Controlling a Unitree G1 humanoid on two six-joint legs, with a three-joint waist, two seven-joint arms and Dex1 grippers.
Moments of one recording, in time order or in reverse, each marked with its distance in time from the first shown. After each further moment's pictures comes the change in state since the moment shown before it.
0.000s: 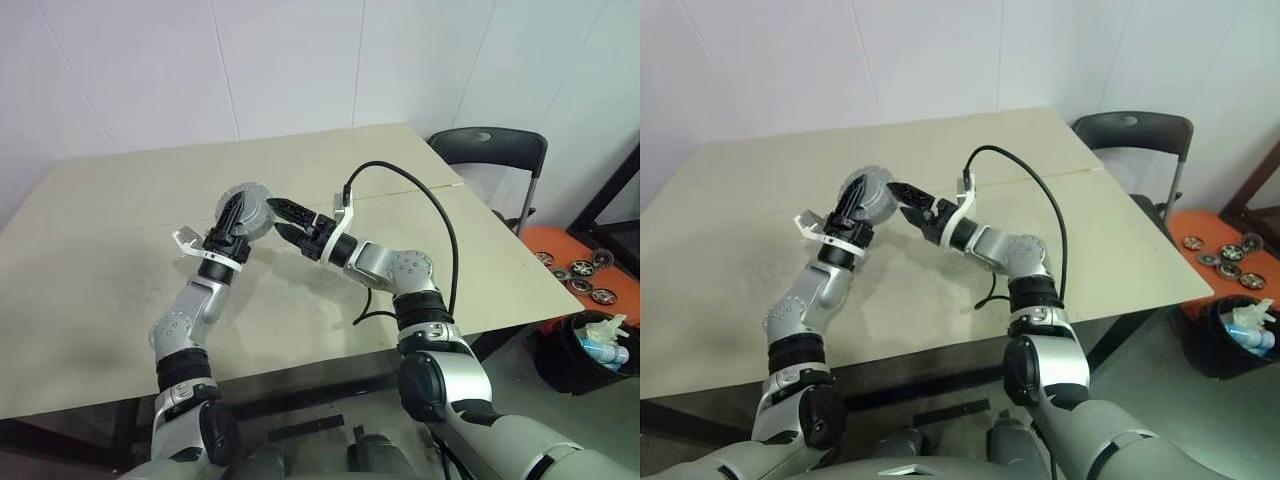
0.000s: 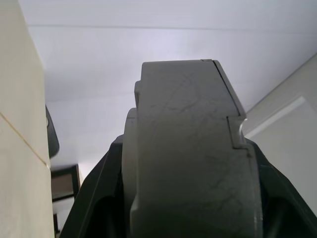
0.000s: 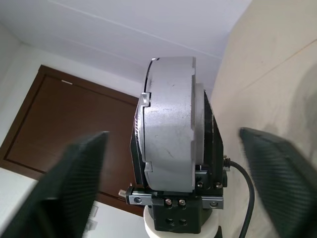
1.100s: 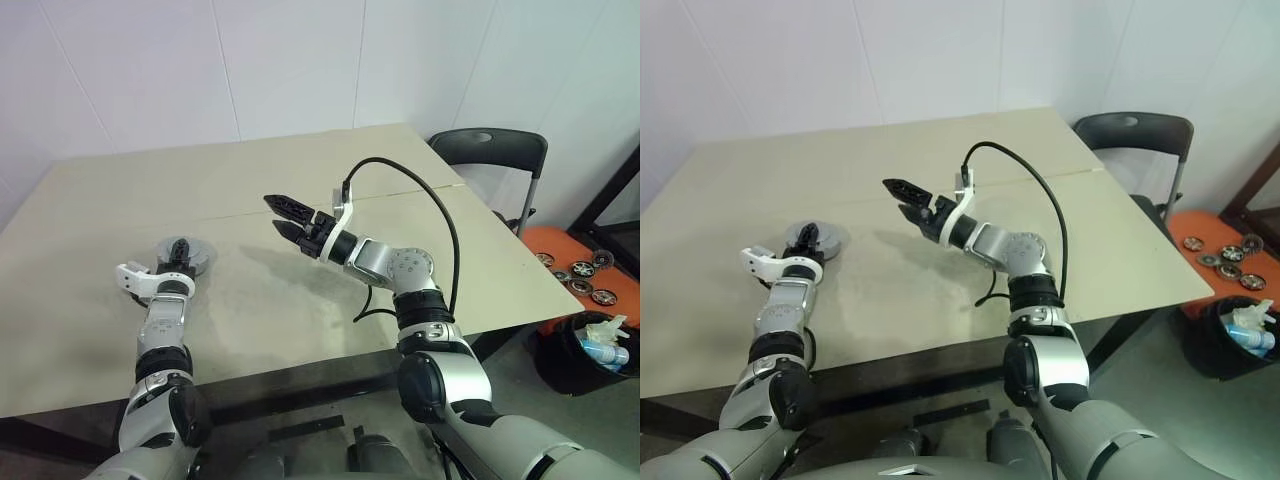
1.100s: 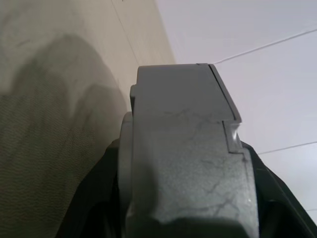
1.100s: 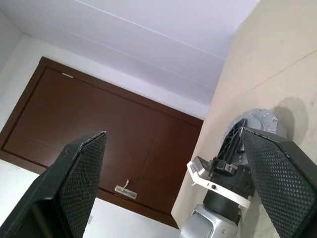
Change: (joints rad) left arm -0.057 0.173 0.060 0.401 0.495 -0.635 0.094; right arm 0.002 -0.001 0.020 -0.040 -0.009 0.003 0.013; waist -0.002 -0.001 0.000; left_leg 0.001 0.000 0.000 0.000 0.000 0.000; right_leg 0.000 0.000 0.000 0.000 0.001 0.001
